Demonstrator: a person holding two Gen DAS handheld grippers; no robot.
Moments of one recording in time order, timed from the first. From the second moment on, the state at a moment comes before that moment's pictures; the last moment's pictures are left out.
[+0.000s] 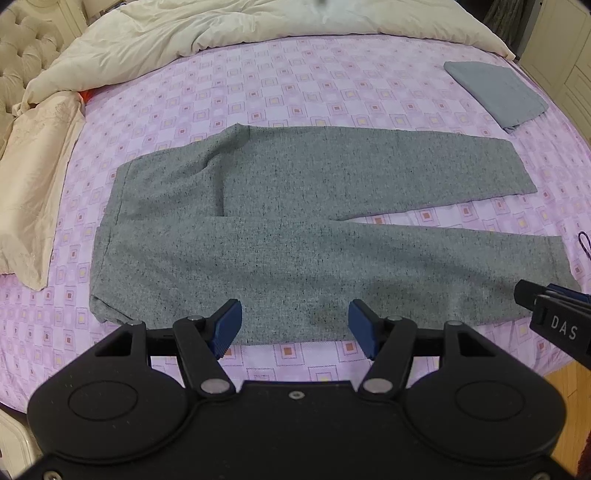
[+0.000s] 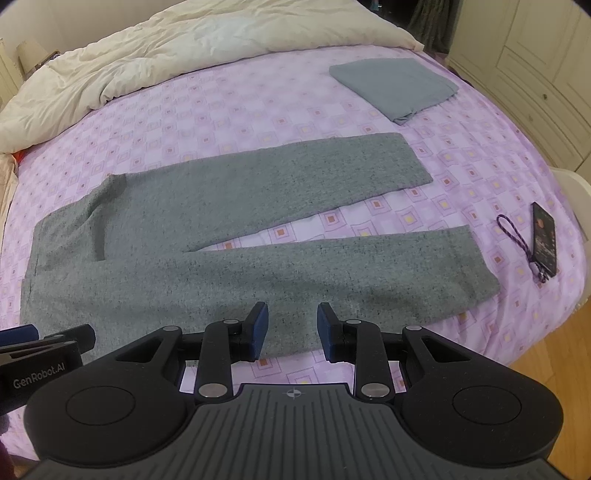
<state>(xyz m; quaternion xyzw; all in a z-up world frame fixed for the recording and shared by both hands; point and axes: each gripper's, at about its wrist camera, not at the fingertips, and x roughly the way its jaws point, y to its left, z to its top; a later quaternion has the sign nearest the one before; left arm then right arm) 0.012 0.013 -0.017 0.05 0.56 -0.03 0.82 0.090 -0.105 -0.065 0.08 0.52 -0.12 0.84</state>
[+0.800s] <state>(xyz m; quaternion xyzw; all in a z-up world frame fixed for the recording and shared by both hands) 0.017 0.027 -0.027 0.04 0.59 -0.04 0.80 0.096 -0.085 -0.066 0.06 0.53 -0.10 0.84</state>
